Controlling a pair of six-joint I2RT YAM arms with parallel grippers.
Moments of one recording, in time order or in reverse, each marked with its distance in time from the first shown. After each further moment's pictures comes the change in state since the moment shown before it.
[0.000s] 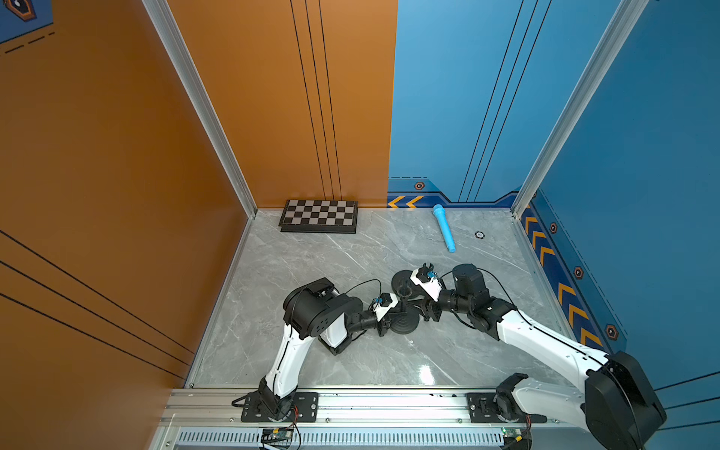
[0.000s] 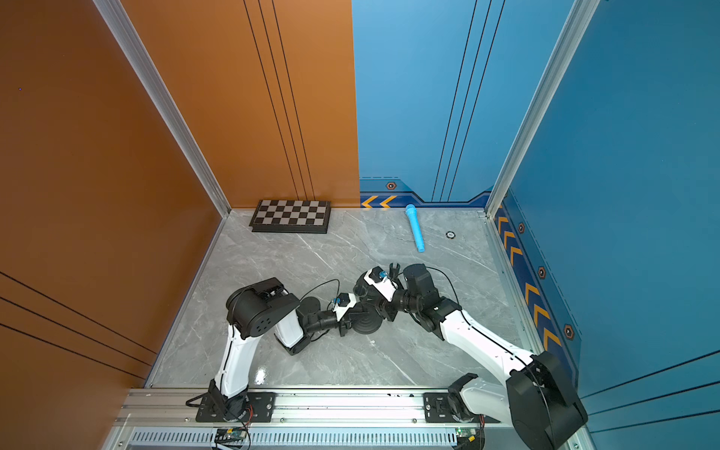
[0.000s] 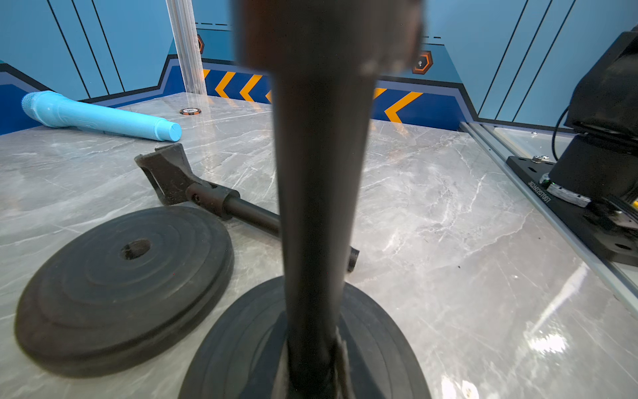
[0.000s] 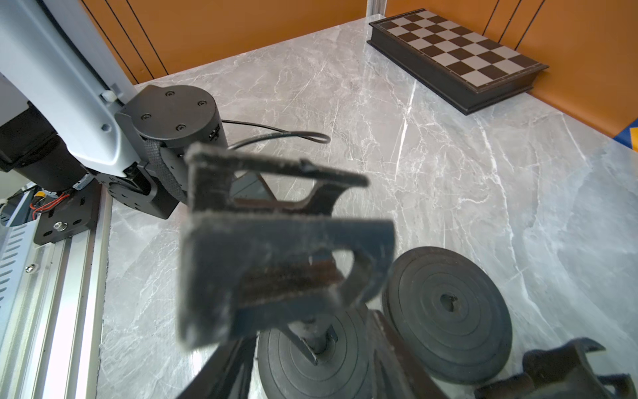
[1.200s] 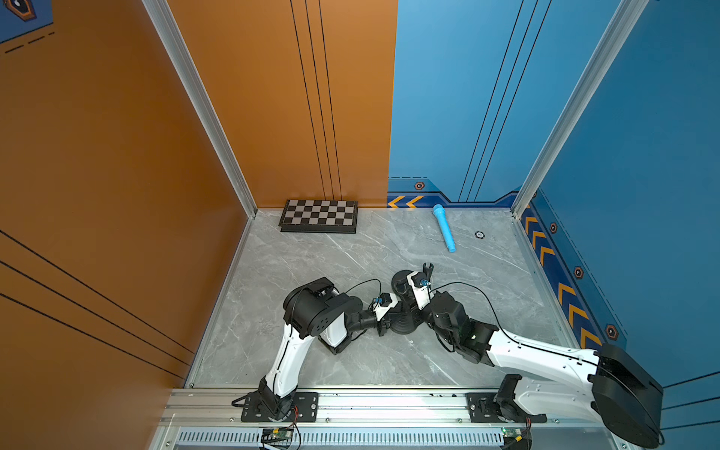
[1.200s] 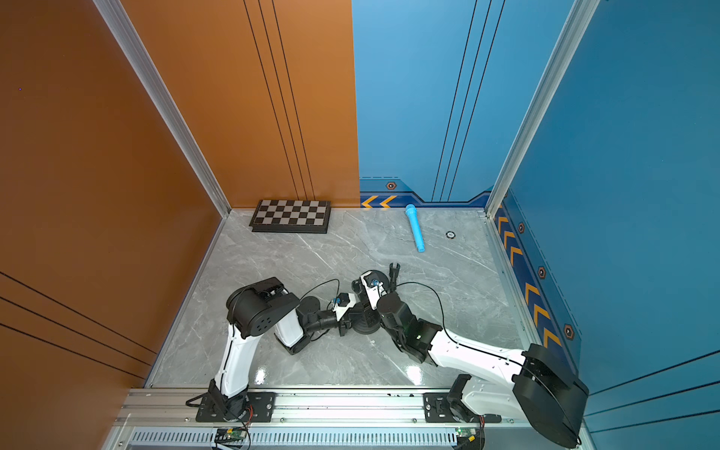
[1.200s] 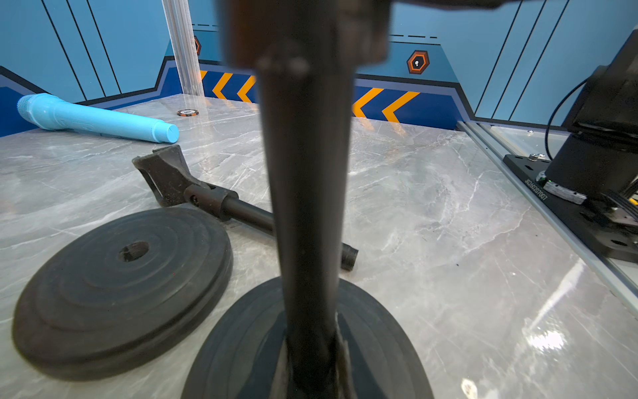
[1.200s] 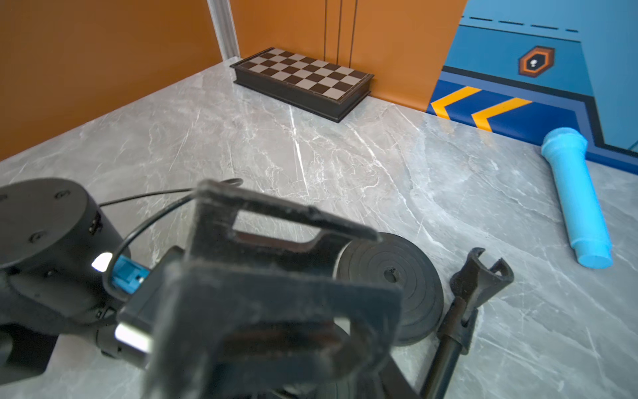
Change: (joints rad) left arm 0.005 0.004 0.003 0.001 0.013 0.009; right arm 0.350 -0.076 -0.136 0.227 0.805 0.408
